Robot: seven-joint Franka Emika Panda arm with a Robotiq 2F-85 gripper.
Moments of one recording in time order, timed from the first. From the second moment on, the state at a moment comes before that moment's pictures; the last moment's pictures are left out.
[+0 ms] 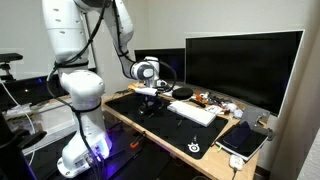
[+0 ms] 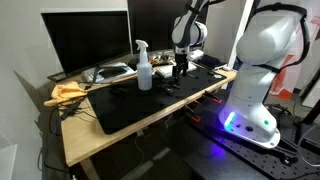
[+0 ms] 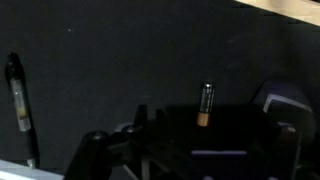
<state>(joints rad) -0.08 -0.02 -0.07 -2.77 -0.04 2.71 -0.28</state>
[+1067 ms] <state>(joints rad) -0.08 -0.22 -0.11 -2.77 -0.04 2.57 -0.37</state>
